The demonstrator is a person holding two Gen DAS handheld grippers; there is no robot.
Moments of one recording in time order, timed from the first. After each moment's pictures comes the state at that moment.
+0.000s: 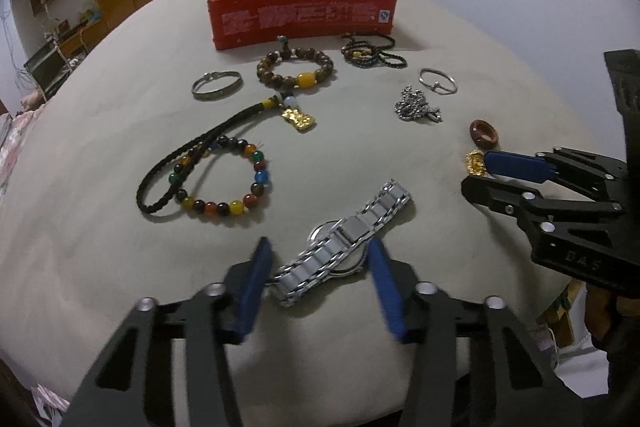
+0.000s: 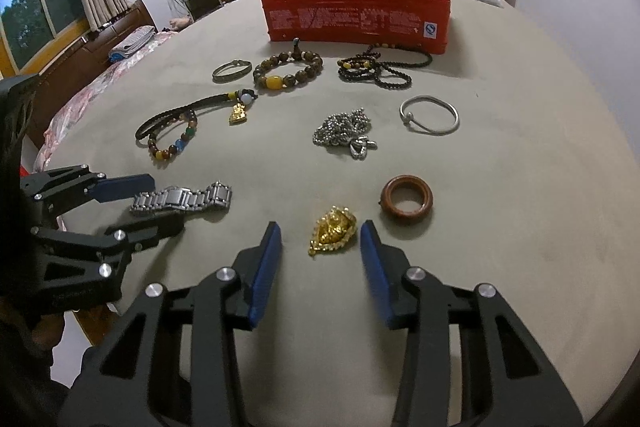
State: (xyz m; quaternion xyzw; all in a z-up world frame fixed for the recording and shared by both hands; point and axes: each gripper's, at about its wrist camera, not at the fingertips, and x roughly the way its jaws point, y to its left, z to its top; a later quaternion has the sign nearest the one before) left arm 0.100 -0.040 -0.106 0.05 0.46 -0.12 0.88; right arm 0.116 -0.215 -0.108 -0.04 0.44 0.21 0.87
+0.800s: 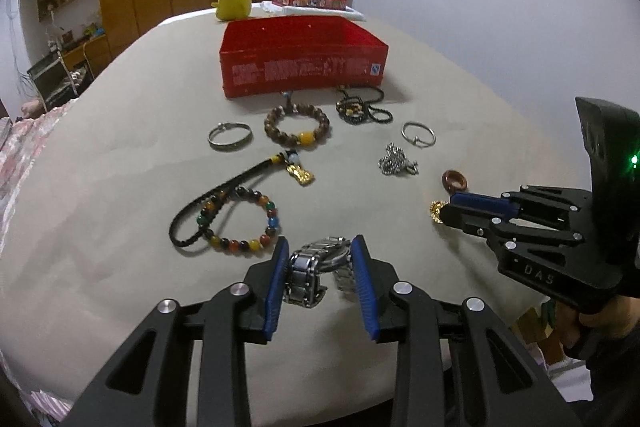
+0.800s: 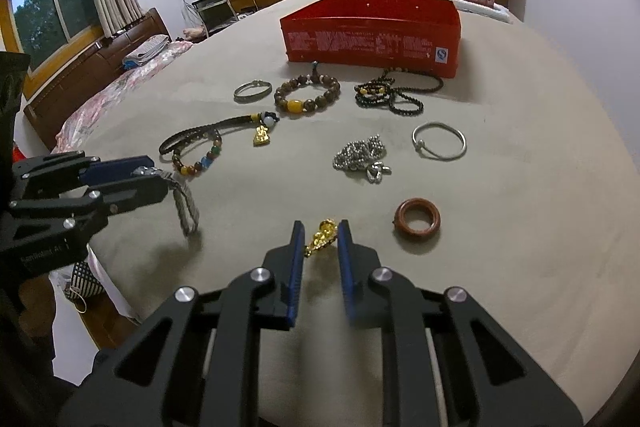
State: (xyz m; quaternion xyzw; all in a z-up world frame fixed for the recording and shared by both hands) left arm 0.089 -0.030 -0.058 0.02 0.42 -0.13 0.90; right arm 0.109 -0.213 -0.087 -0.03 0.41 0.23 0.88
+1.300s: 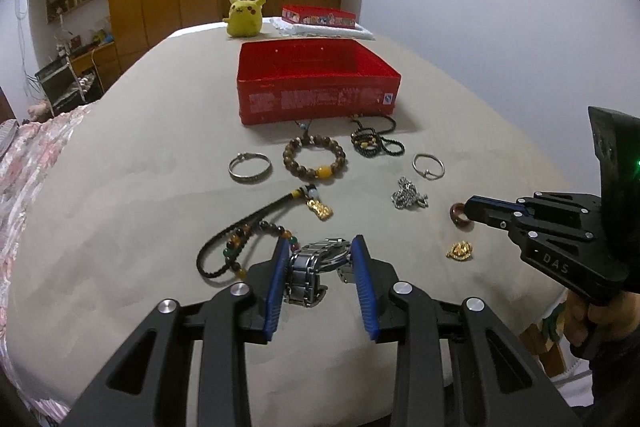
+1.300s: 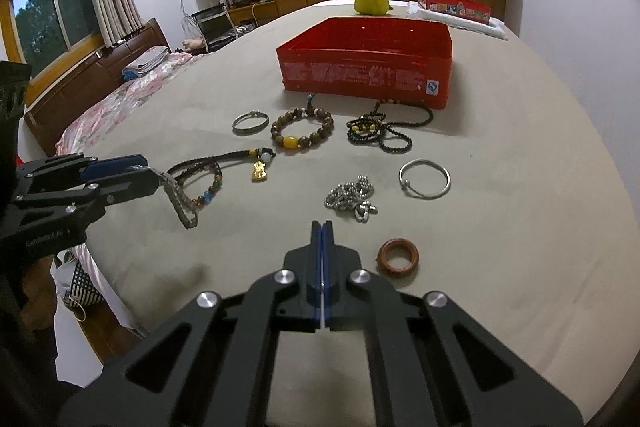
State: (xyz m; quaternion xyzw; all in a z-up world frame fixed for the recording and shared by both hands) left arm 0.101 -0.017 -0.034 0.02 0.39 -0.12 0.91; right arm 0.120 -0.219 -0.058 -0.03 0.39 0.23 0.89
